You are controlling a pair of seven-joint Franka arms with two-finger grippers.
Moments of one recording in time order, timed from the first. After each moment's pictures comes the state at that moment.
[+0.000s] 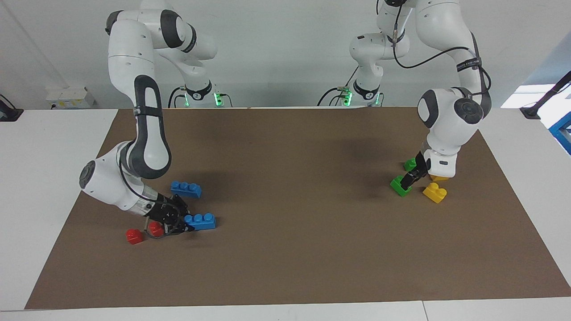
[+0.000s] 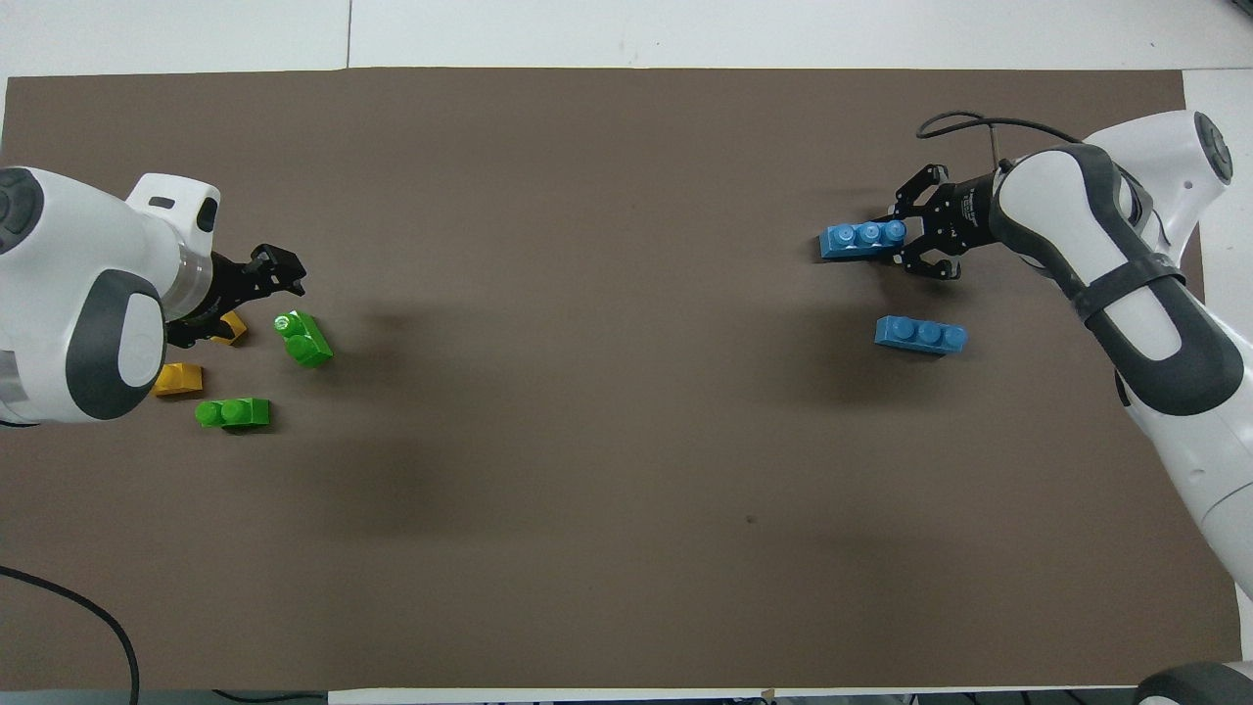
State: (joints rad) left arm 0.02 0.17 -0.08 -1.94 0.01 2.13 -0.56; right arm -0.09 0.60 0.04 -1.63 0.60 2.14 1.03
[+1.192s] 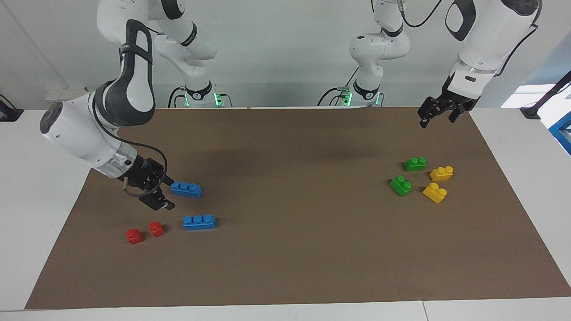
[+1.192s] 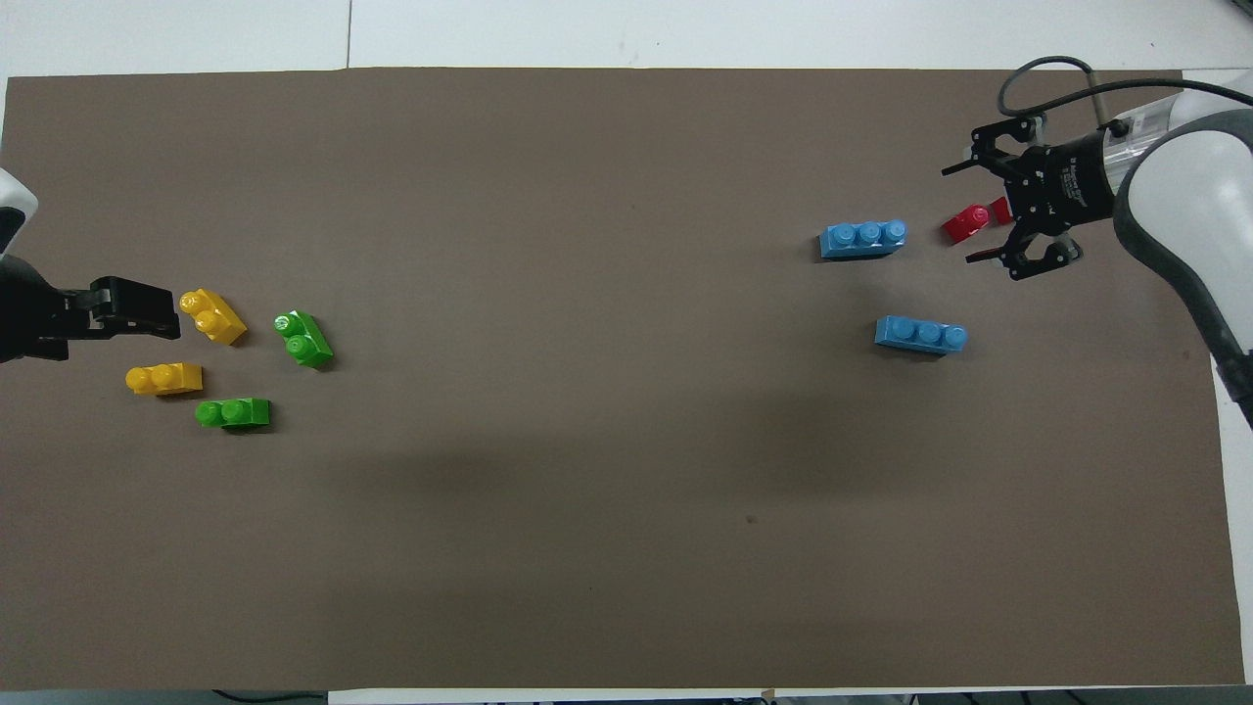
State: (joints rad) left arm 0.02 -0.10 -0.08 -1.76 0.01 1.65 -0.17; right arm -0.10 0.30 0.04 -1.61 0.42 1.93 1.01
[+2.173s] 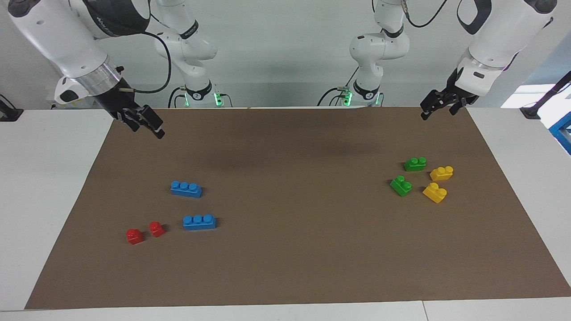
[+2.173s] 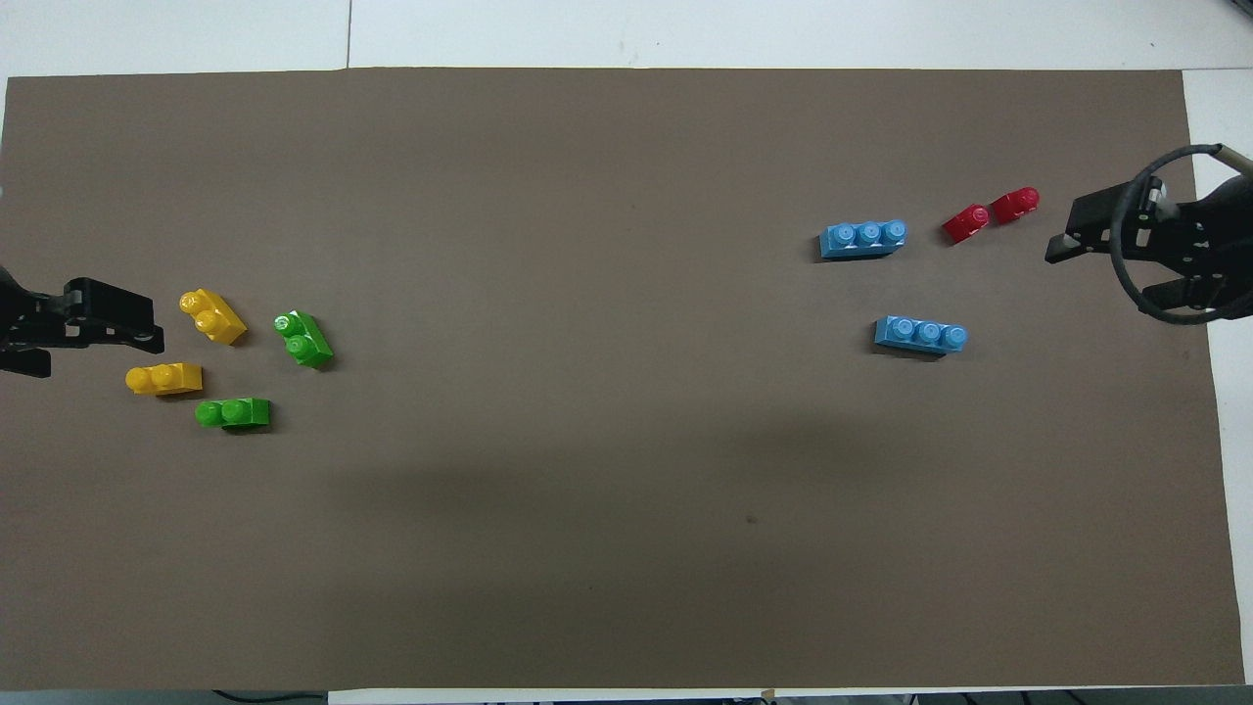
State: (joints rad) left arm 0.02 -0.06 -0.06 -1.65 -0.03 1.50 -0.17; right arm -0.09 0.02 0.05 -1.58 0.18 1.58 0.34
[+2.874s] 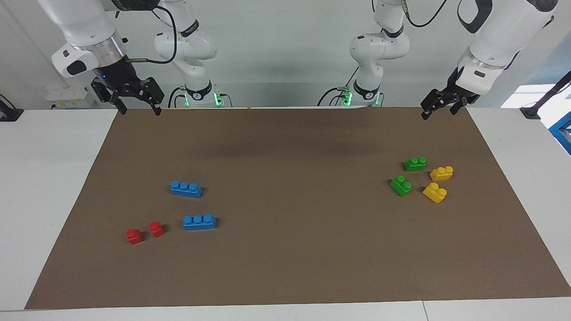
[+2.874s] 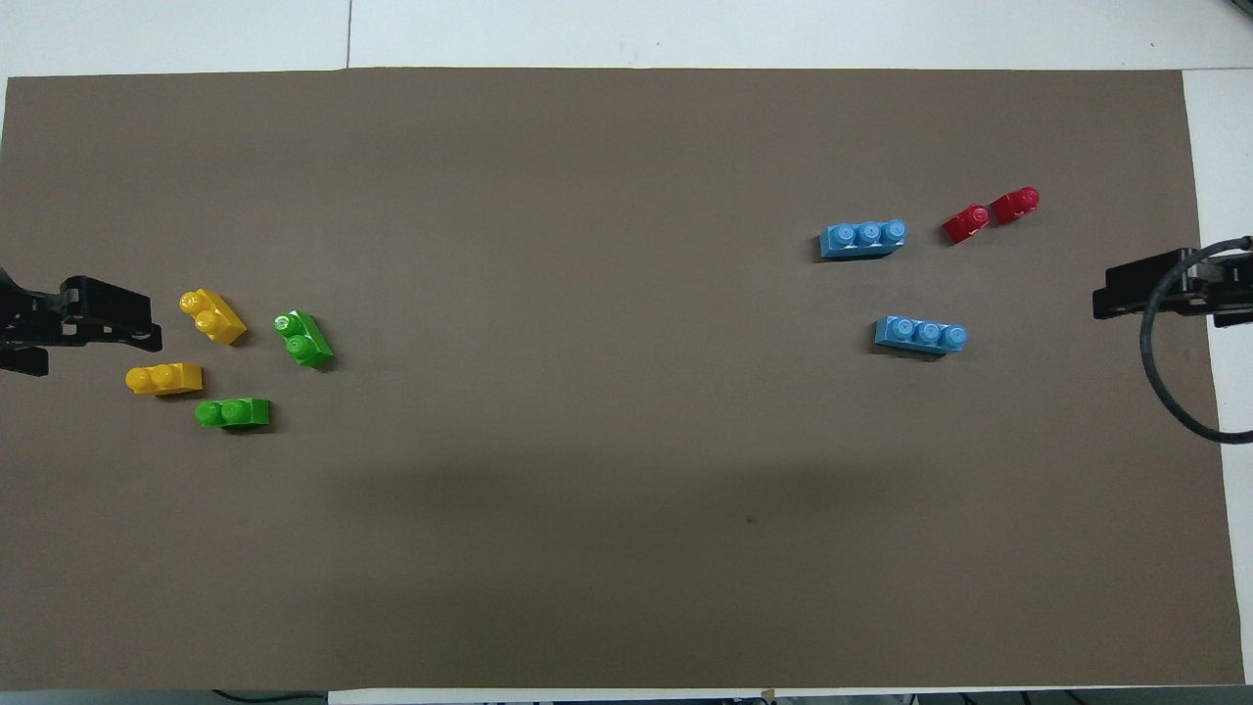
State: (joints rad) left arm 0.02 -0.06 -0.06 -1.64 -0.03 1.50 -0.17; right arm -0.06 -0.07 0.05 -1.58 0.04 1.51 0.08
